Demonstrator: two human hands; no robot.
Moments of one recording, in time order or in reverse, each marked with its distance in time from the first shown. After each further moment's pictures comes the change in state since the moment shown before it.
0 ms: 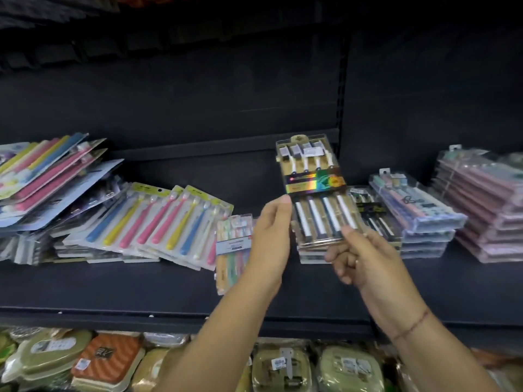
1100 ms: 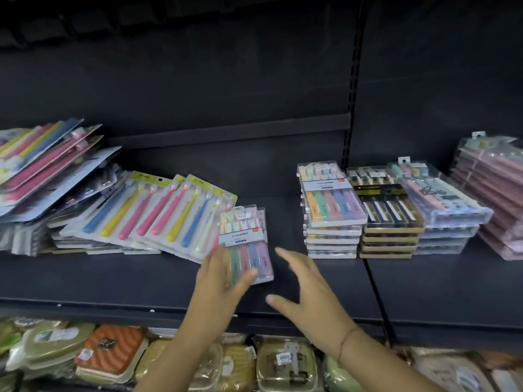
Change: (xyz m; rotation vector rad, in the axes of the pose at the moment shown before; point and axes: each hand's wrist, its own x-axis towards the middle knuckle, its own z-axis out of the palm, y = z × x) left_hand -0.022 -0.077 -0.106 0.612 -0.003 0.034; right_hand 0.007 0.093 0.032 -0.812 -0.378 -0.106
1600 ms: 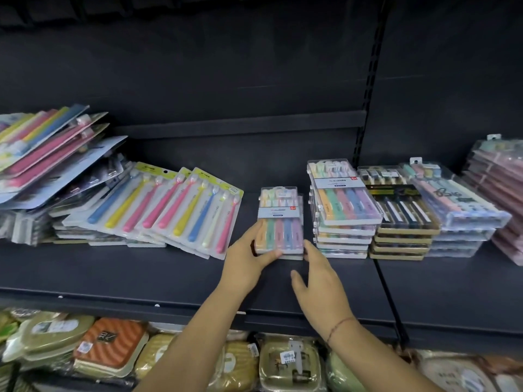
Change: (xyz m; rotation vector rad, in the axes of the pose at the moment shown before) left_hand 0.061 -0.014 0.032 -0.173 -0.087 0.077; right_hand 0.024 0.015 0.018 -0.174 0.254 0.099
